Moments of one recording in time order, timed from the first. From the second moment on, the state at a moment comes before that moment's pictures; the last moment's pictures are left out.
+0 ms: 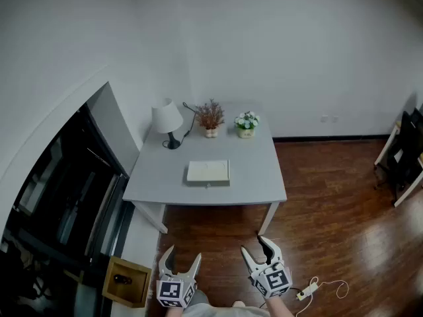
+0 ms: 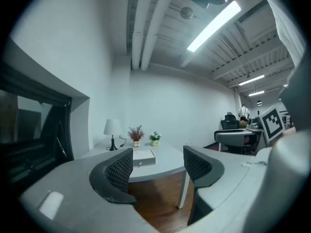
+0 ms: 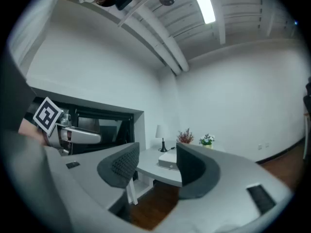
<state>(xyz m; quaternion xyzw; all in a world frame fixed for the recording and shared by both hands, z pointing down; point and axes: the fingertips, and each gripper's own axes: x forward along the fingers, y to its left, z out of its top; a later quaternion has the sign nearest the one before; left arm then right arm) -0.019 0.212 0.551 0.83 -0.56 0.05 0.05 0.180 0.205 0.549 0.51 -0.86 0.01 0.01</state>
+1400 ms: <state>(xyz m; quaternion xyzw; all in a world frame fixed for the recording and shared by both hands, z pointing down) -0.156 -0.149 0.522 0.87 -0.49 0.03 0.03 0.032 -0.128 0.541 0.54 -0.84 0.03 0.02</state>
